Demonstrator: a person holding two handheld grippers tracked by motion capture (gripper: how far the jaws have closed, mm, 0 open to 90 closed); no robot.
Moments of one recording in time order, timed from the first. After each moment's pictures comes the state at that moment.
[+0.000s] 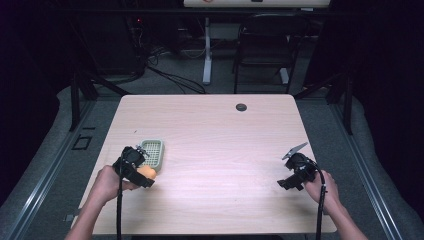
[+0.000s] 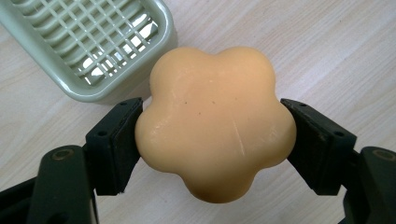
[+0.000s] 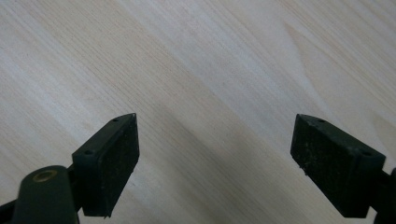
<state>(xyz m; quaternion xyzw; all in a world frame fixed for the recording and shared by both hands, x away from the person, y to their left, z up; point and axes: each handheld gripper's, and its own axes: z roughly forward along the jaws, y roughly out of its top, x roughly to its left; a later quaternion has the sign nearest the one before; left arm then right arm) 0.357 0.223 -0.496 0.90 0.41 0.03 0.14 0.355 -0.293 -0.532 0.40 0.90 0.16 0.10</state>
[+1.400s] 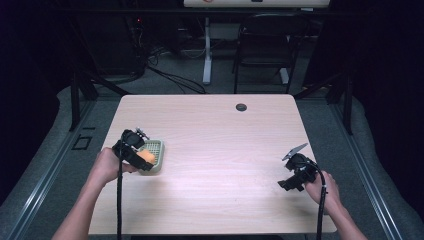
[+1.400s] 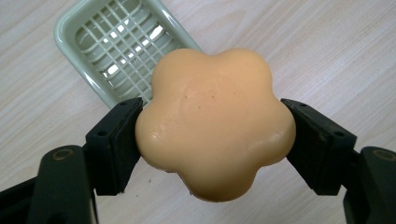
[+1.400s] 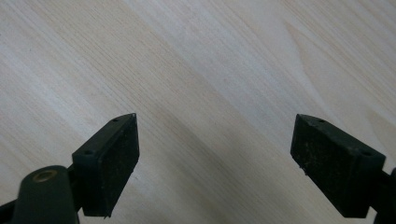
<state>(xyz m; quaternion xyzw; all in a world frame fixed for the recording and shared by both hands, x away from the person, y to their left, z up) 0.393 0.224 -0.467 0.90 0.40 0.05 0.14 0.350 -0.291 -0.530 0.40 0.90 0.16 0.11</state>
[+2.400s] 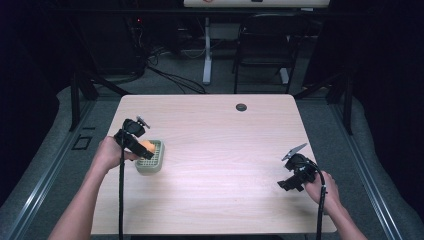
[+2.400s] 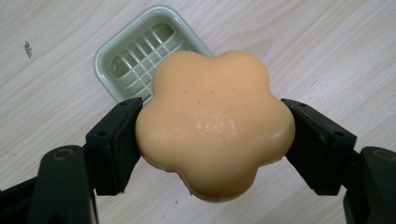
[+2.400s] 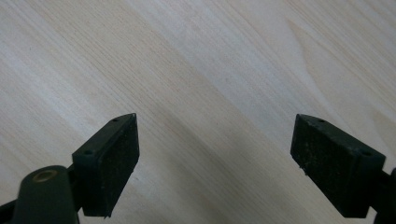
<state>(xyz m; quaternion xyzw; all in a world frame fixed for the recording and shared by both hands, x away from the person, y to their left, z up) 0.428 0.226 -0.462 0.90 0.41 0.05 0.14 0.352 -0.291 -0.531 0.40 0.90 0.15 0.11</state>
